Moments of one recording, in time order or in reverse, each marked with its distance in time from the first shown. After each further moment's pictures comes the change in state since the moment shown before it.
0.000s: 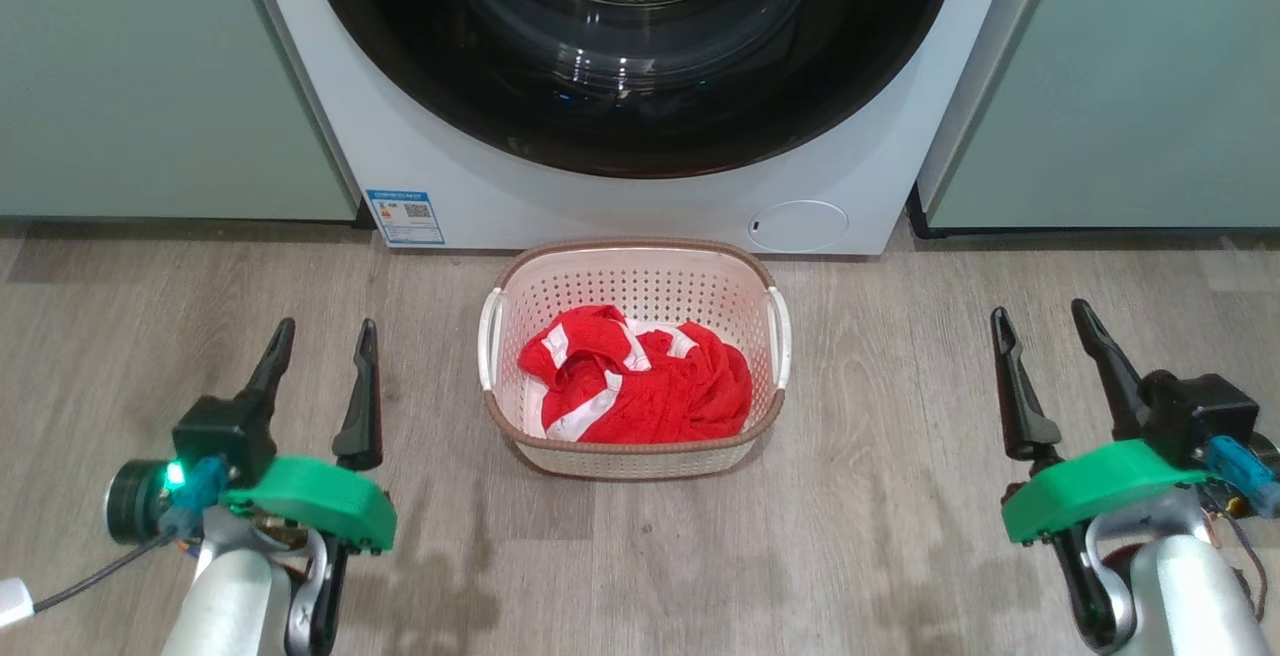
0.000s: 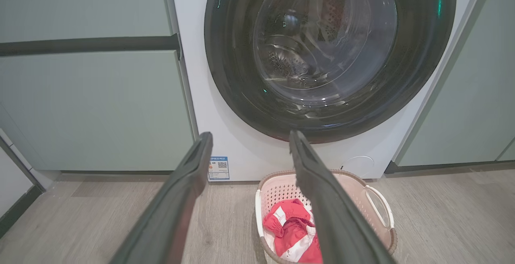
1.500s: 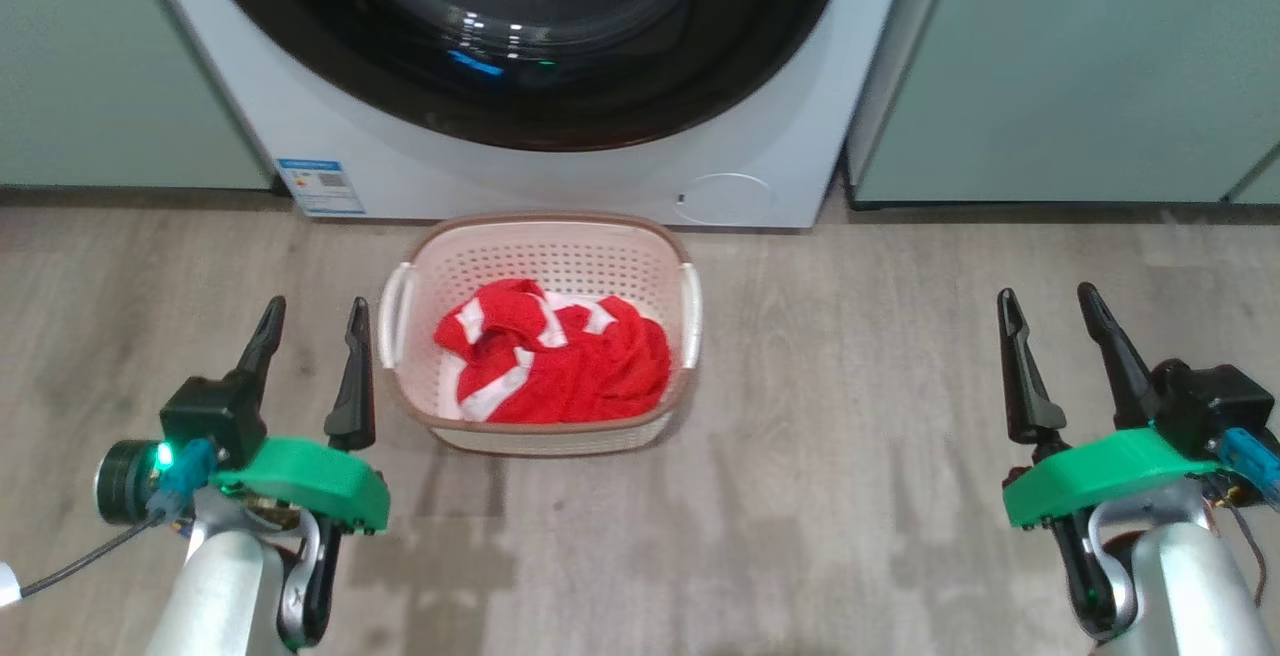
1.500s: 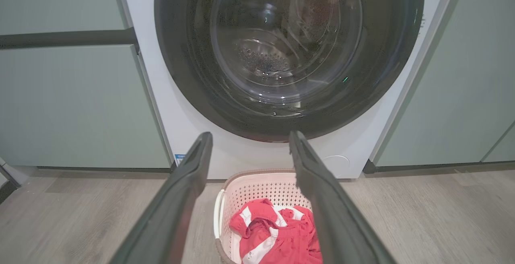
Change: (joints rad) left arm -0.029 0.009 0.001 -0.001 -0.012 0.001 0.000; right arm -0.023 0.006 -0.005 0.010 0.039 0.000 -0.027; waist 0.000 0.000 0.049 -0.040
